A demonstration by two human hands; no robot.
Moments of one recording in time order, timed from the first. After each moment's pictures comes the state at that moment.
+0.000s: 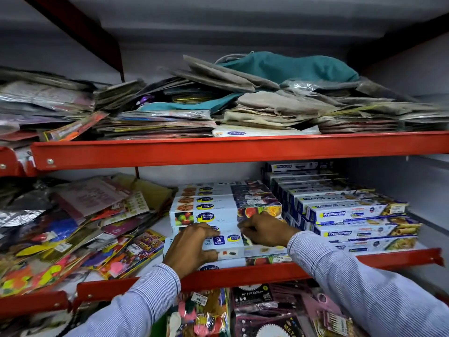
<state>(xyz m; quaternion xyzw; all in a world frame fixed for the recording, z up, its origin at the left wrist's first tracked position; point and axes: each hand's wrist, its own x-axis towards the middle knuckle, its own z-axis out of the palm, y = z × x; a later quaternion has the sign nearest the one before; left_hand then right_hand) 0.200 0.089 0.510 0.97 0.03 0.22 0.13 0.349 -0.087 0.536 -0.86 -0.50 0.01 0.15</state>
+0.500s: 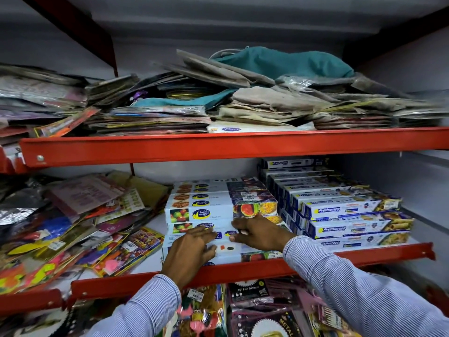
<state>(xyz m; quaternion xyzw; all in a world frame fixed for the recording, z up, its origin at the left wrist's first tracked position) 0.204 0.081 0.482 0.95 0.03 0.27 0.11 0.343 -0.091 0.522 -0.85 -0.50 0.01 0.12</state>
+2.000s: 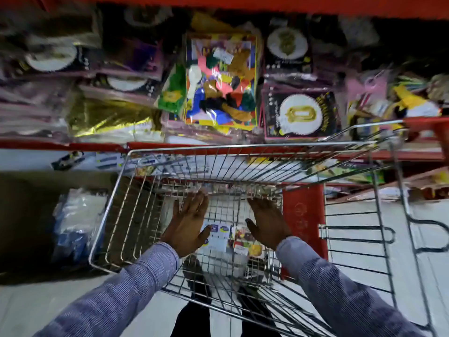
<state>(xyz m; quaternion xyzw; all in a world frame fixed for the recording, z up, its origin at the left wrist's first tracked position) -0.078 -0.019 0.117 0.97 0.12 -0.16 0.15 0.080 -0.214 0.102 -0.88 -0.38 0.29 0.05</state>
